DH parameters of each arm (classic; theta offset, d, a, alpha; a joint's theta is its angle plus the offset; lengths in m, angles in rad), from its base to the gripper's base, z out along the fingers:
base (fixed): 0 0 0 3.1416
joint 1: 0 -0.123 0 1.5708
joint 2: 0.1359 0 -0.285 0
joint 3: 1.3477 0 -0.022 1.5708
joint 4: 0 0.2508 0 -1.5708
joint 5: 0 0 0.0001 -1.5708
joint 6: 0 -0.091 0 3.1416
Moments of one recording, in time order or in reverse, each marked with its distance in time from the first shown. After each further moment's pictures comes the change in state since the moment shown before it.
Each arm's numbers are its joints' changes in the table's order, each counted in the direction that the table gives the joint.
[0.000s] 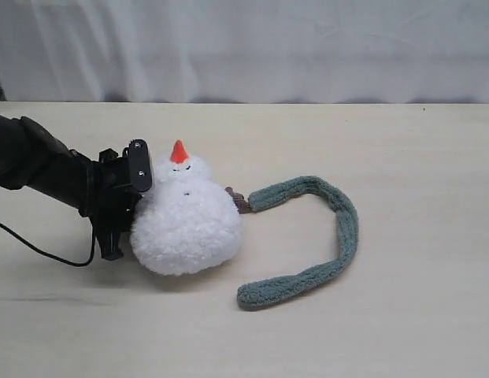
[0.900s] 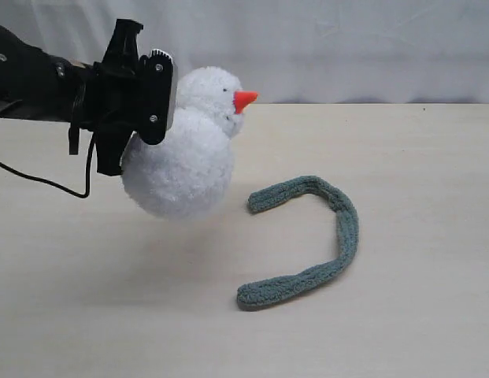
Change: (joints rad) left arm 0.211 -0.427 0.002 0.313 -0.218 -0.074; right arm -0.135 0.003 -0.010 -0.101 -0.007 -0.098
